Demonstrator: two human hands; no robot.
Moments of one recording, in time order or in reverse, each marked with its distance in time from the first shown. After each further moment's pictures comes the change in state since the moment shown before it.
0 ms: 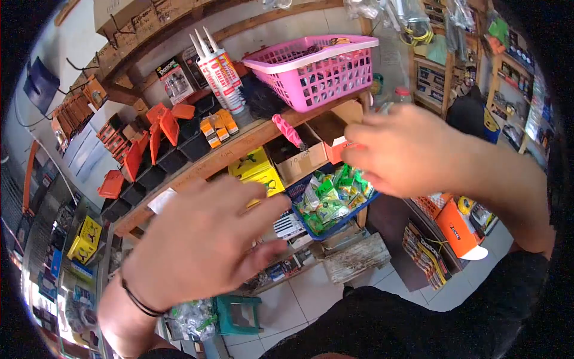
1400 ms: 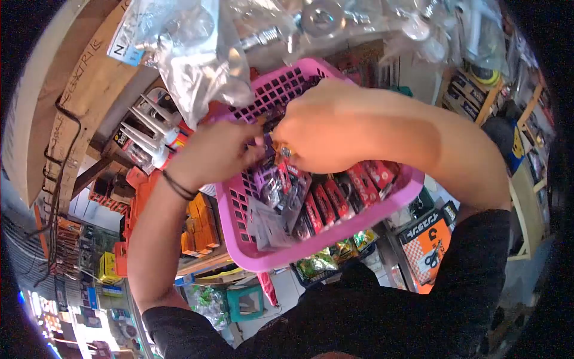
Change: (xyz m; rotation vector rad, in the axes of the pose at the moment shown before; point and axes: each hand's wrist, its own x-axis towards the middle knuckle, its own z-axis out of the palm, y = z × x) left_hand 0.353 -0.299 0.026 -0.160 -0.280 -0.278; right_hand 0.188 0.350 0.092 0.368 -0.275 -0.040
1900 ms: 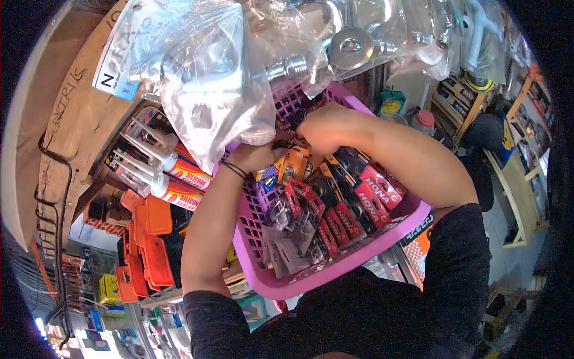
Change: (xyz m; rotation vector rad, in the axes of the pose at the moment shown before) left_hand 0.099 -0.085 0.109 -0.422 0.069 0.297; right_hand 0.077 0.060 0.063 0.147 -0.296 0.245
